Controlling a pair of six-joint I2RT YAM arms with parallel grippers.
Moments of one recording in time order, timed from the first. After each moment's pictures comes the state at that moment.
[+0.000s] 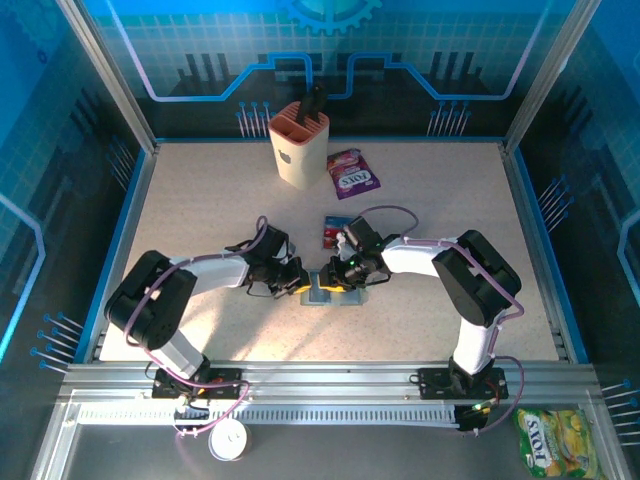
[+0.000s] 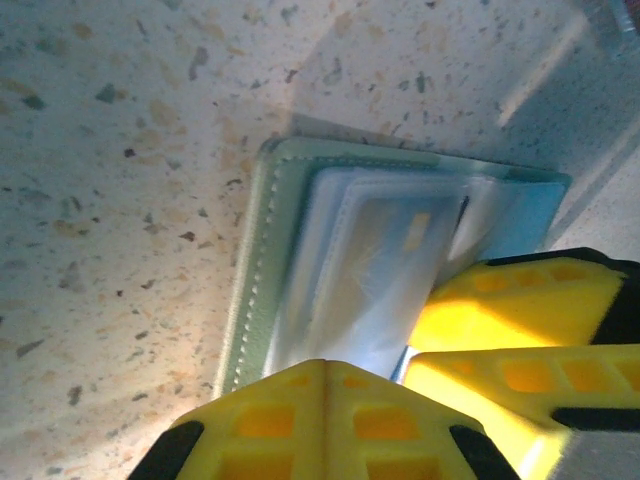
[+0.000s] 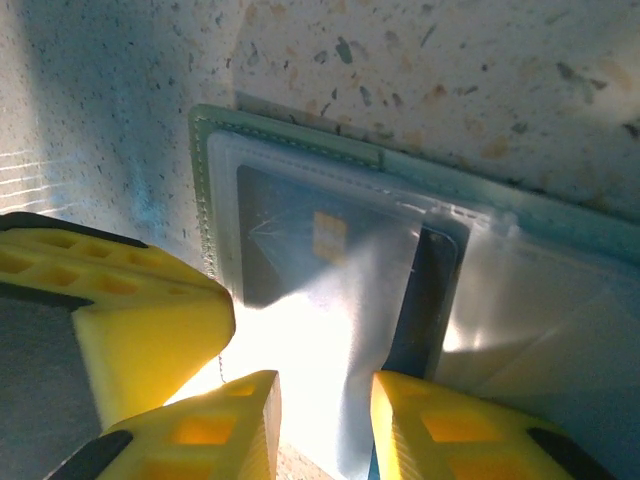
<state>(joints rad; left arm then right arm) -0.49 1.63 0.72 -0.17 0.51 -0.95 0.65 1.83 0.96 -0.25 -0.57 0.72</state>
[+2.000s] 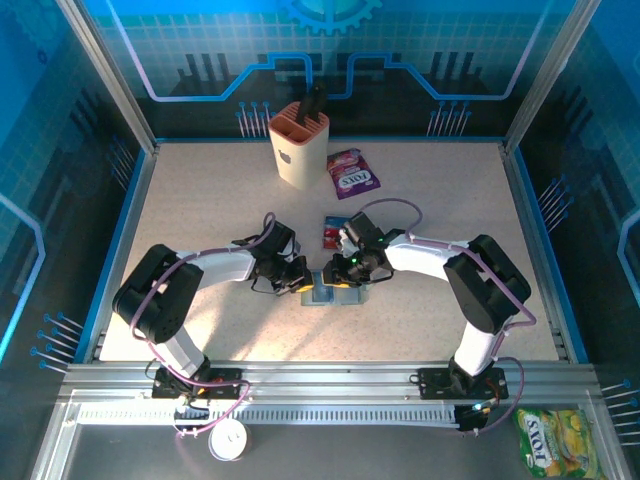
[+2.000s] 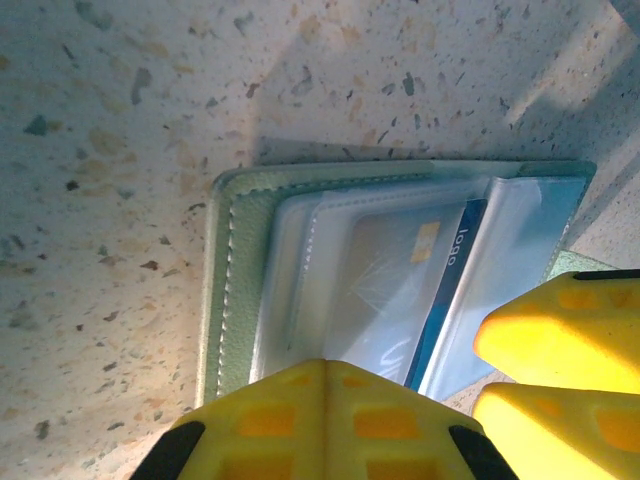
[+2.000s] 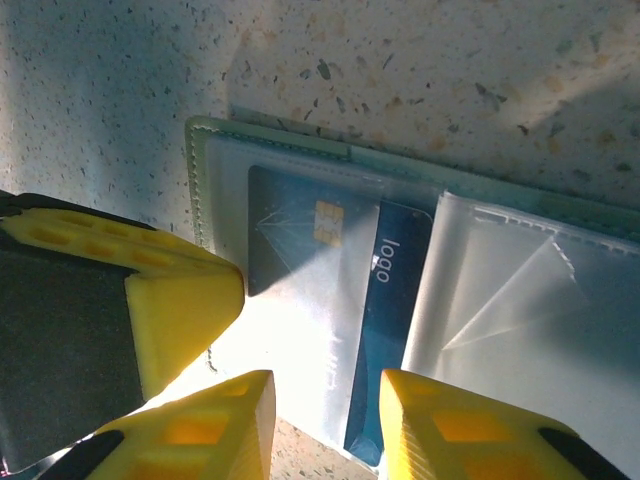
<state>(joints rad) -0.51 1.67 0.80 -0.25 0.50 -0.90 0.65 1.77 1.00 -0.37 -0.47 0.68</state>
